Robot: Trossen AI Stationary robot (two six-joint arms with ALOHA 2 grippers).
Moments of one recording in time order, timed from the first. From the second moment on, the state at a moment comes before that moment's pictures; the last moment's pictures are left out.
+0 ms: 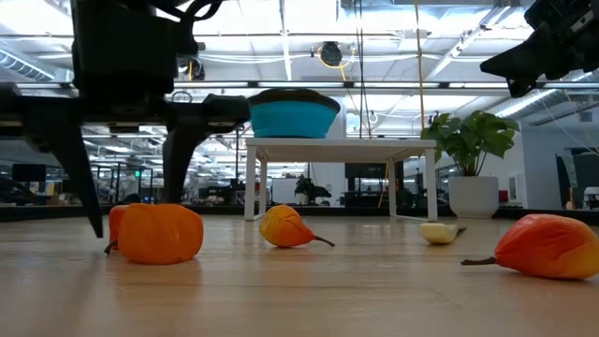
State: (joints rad) left arm -0.42 1.87 1.19 -0.70 -0.05 0.60; right arm -0.39 0.01 0.33 -0.44 -0.26 0.04
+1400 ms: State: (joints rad) left arm -0.39 1.88 1.44 -1.08 -0.29 -0.26; right arm -0.39 0.01 0.33 -0.44 -0.26 0.04
